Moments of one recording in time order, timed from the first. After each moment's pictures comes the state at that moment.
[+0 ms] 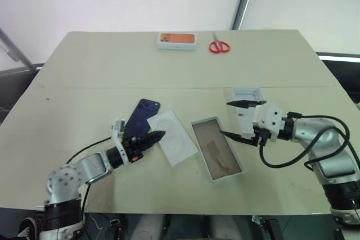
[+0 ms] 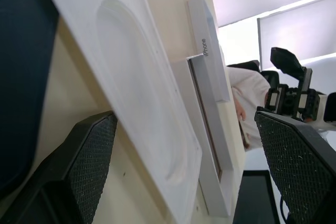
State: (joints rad) left arm -0.15 0.31 0.31 -0.13 -1.29 1.21 -0.27; right arm -0.25 -0.76 -0.01 -0.13 0.24 -0.03 1.03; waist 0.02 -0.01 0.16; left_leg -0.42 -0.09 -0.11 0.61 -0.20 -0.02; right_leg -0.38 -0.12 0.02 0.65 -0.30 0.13
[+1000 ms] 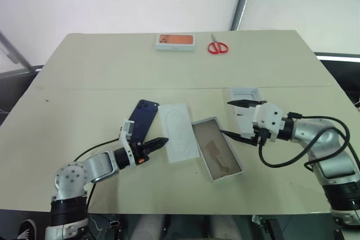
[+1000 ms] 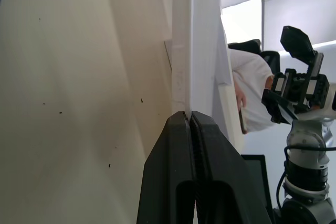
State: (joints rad) left arm -0.18 0.33 0.29 -0.09 -1.33 1.26 -0.22; right arm -0.23 -0.76 -0.01 -0.15 0.25 -0.01 1.01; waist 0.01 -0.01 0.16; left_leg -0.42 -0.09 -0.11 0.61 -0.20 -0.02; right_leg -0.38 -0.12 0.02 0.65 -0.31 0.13
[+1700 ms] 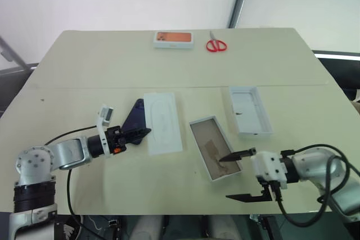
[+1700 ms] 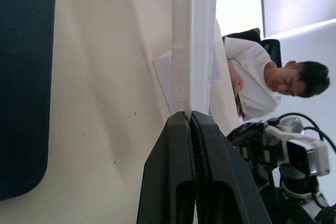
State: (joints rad) left arm -0.26 0.58 0.34 -0.02 -1.53 1.36 -0.25; right arm 0.06 -0.91 0.10 -0.36 0.30 0.04 1.28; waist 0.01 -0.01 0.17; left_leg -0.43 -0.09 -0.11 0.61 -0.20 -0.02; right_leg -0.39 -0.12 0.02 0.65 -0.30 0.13
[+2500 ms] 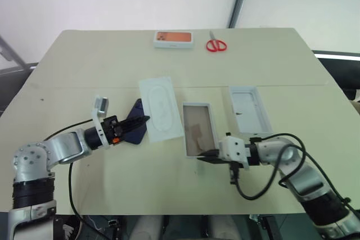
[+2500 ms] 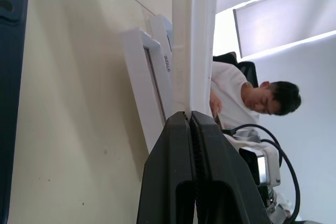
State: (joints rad) left arm -0.29 0.60 0.33 0.01 -1.67 1.27 -0.18; right arm -0.22 -0.66 0.29 -0.24 0.13 0.13 1.10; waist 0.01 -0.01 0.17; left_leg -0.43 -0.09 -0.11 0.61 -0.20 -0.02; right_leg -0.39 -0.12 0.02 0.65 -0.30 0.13
